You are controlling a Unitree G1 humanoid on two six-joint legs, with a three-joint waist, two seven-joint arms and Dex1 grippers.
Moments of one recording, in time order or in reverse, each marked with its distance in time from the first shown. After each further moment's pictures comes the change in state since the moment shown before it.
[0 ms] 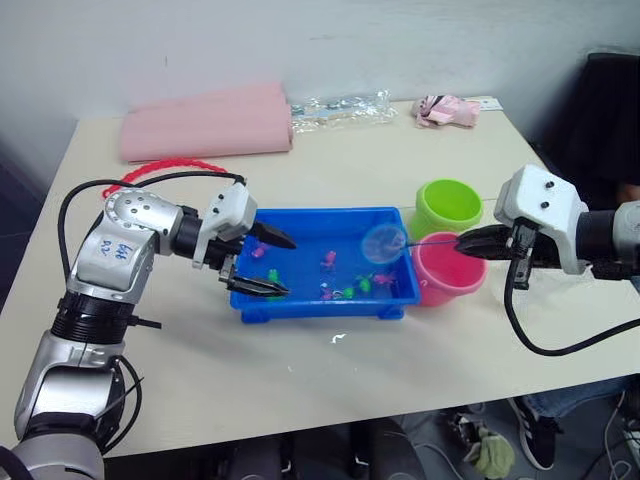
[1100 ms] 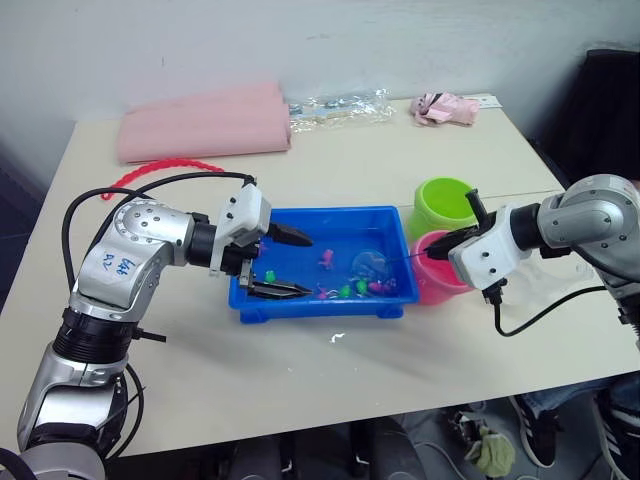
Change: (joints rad) left arm 0.043 0.004 0.013 -0.159 -0.081 0.109 0.156; right arm -0.219 0.206 0.269 0.513 -0.436 -1.042 0.214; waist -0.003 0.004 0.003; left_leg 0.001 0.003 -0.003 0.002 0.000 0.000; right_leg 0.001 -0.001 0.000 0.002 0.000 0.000
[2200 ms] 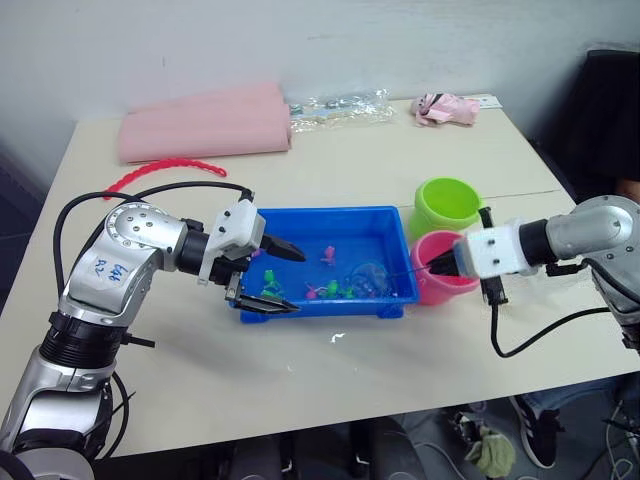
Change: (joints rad) left arm 0.028 0.053 -0.020 -0.002 0.004 -0.060 -0.089; right arm 0.129 -0.010 -0.098 -0.180 0.178 0.508 0.062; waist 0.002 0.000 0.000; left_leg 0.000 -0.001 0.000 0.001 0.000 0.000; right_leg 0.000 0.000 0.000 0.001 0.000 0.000
